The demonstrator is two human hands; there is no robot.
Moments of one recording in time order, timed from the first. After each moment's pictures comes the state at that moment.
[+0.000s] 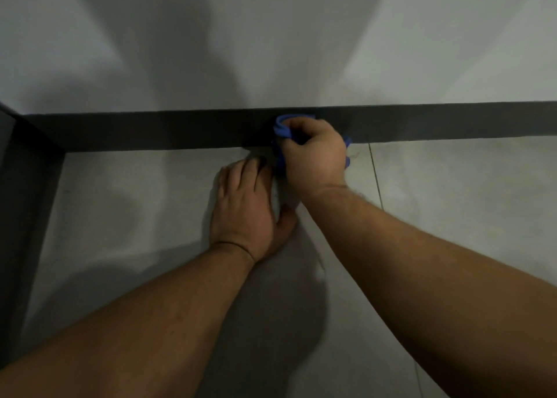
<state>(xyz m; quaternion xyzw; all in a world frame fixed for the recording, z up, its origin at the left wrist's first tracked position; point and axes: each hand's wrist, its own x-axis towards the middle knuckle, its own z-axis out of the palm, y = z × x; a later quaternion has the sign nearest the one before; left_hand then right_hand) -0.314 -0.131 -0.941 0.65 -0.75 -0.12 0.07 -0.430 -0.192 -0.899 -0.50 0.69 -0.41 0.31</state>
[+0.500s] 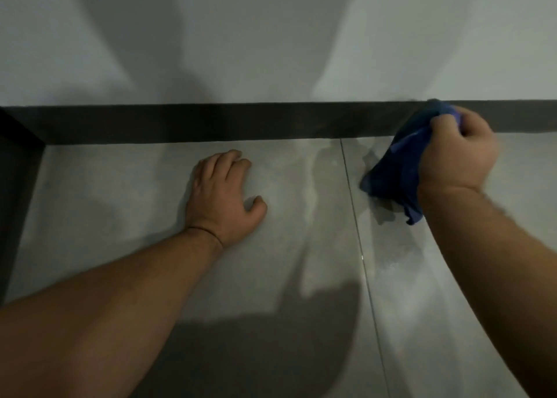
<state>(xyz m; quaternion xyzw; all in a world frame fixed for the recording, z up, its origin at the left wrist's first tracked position) -0.307 -0.125 -0.929 0.63 -0.75 -0.15 0.12 -0.611 -0.153 -0.853 -0.32 0.77 -0.54 0.15</state>
